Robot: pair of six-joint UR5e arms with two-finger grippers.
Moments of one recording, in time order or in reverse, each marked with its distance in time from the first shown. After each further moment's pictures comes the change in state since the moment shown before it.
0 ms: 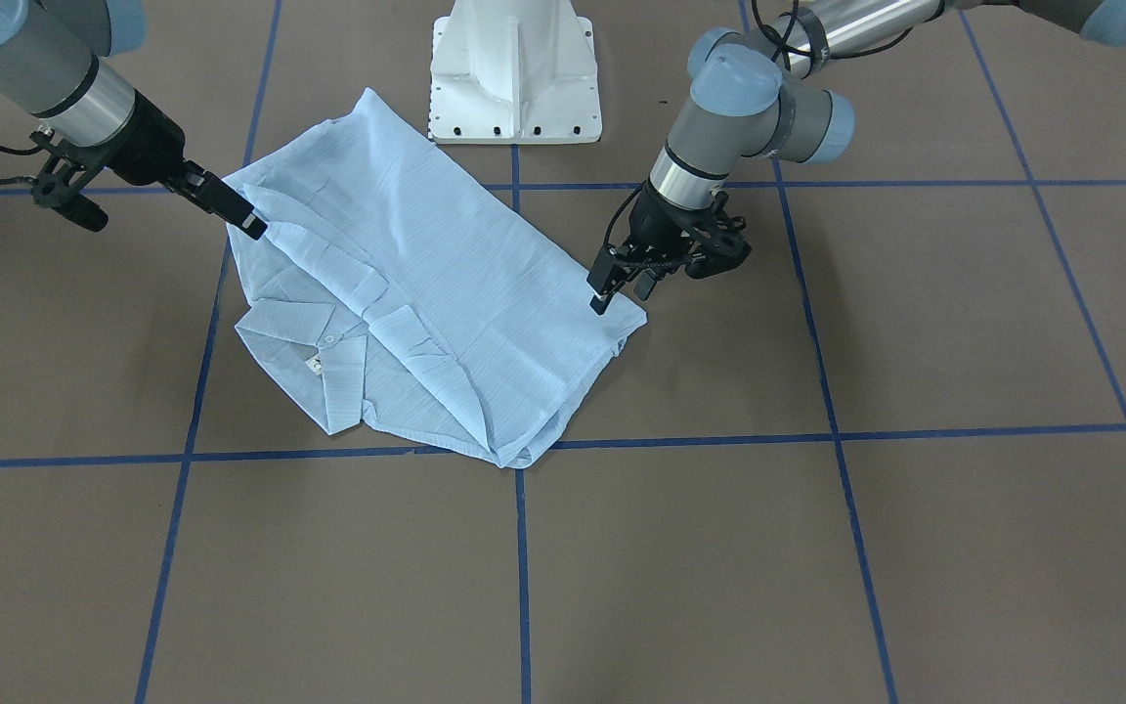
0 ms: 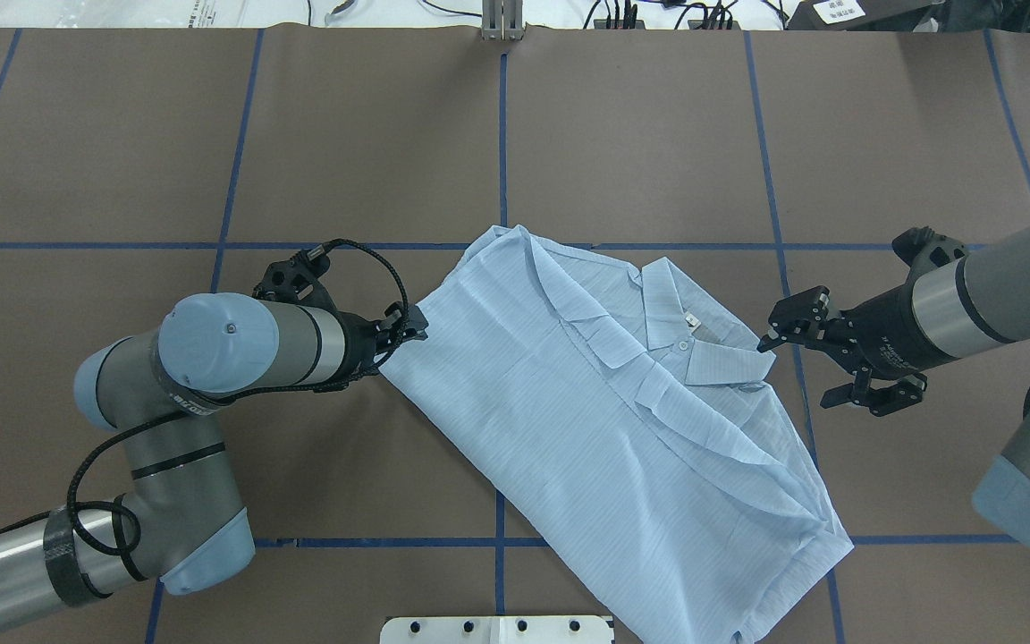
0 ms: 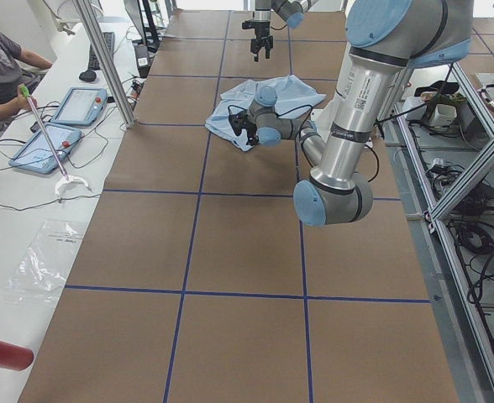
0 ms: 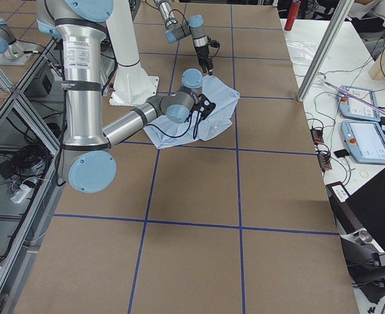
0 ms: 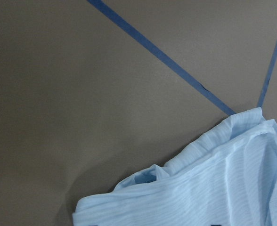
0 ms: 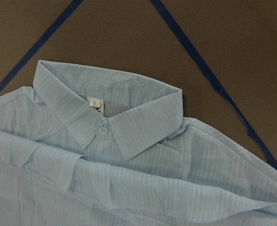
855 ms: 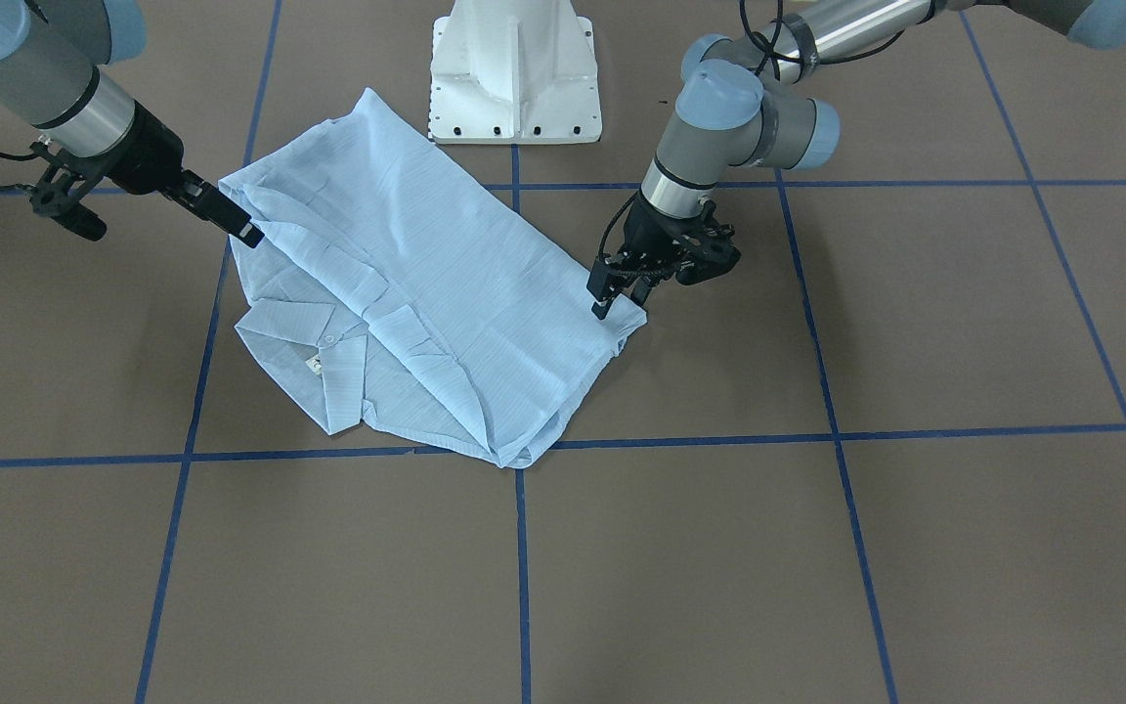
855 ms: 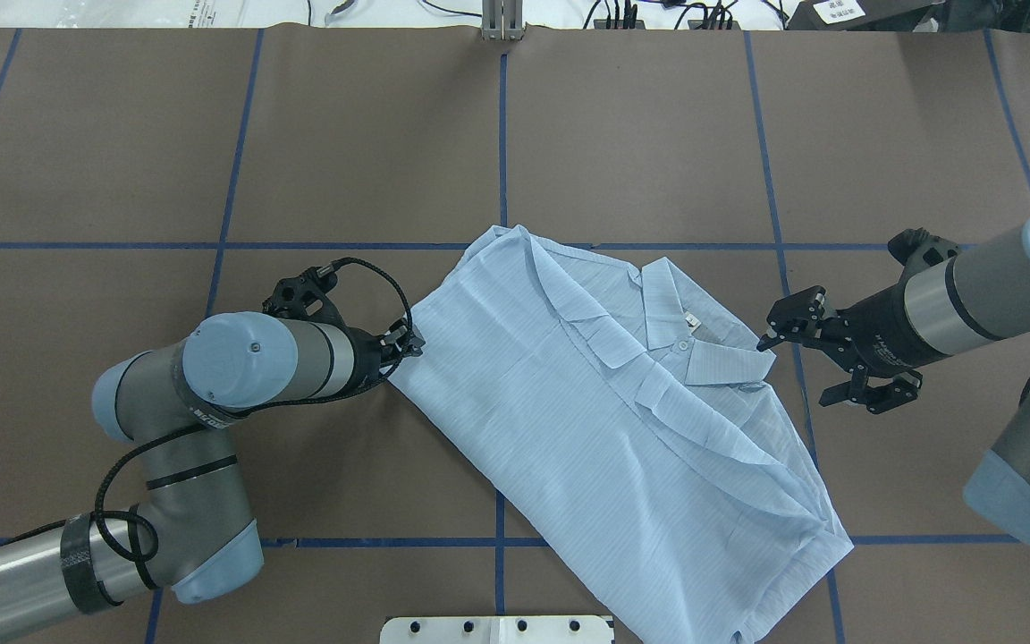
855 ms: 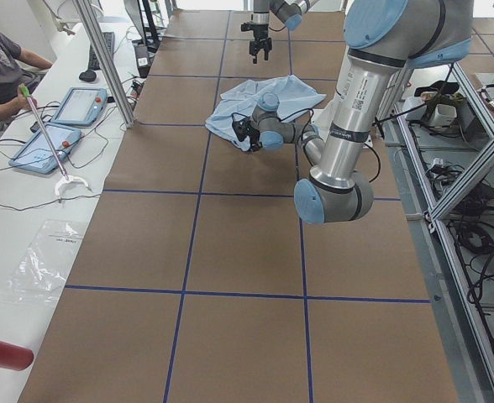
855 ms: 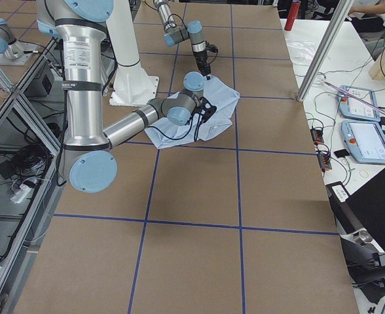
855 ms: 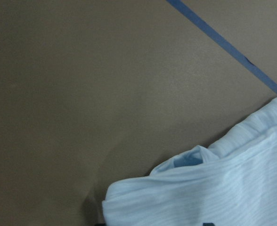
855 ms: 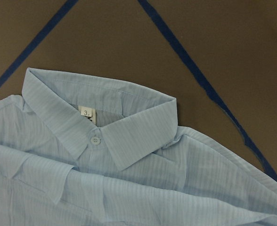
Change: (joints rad) left arm 0.024 -0.007 0.045 0.003 0.037 0.005; right arm 0.000 0.013 -0.036 0.001 -0.001 -0.001
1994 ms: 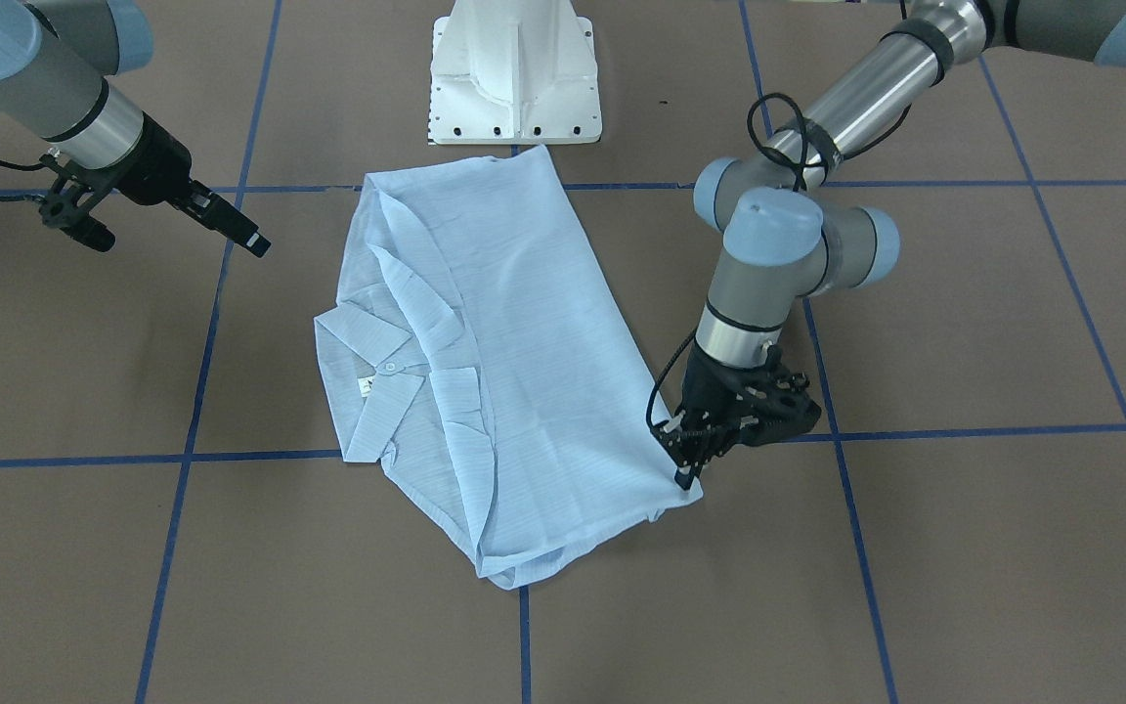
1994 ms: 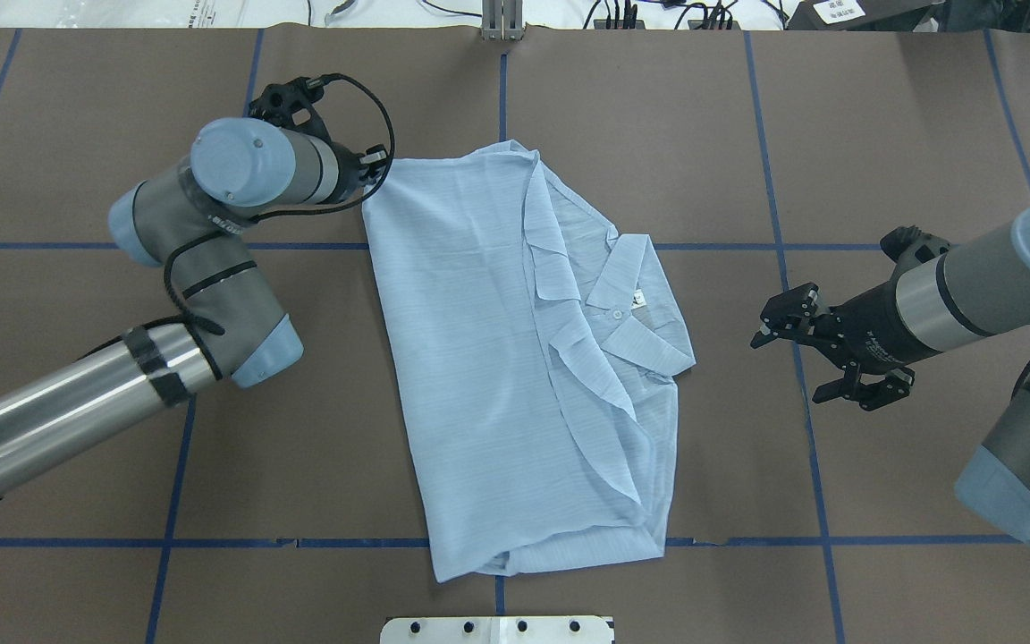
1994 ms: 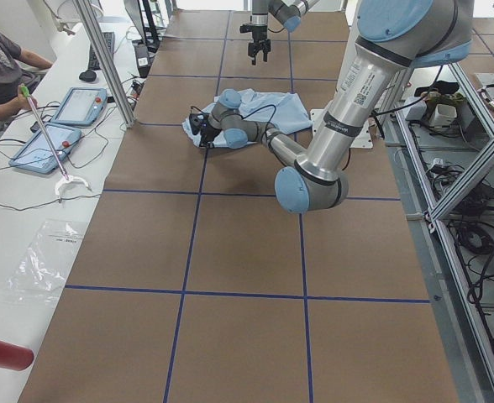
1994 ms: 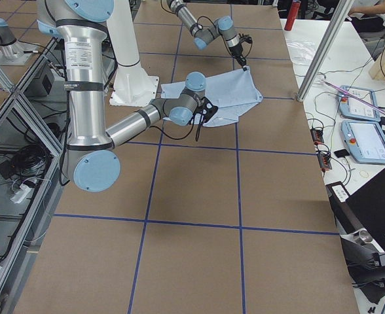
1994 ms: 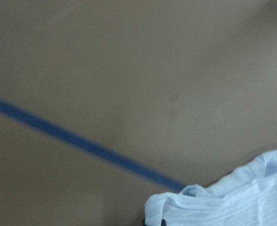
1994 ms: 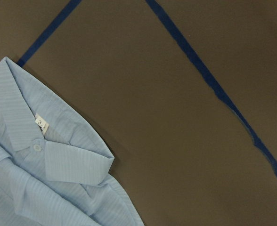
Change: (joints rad) left arm -0.306 -0.296 0.494 -0.186 0.018 0.367; right arm 0.000 0.020 -0.012 0.001 0.001 0.007
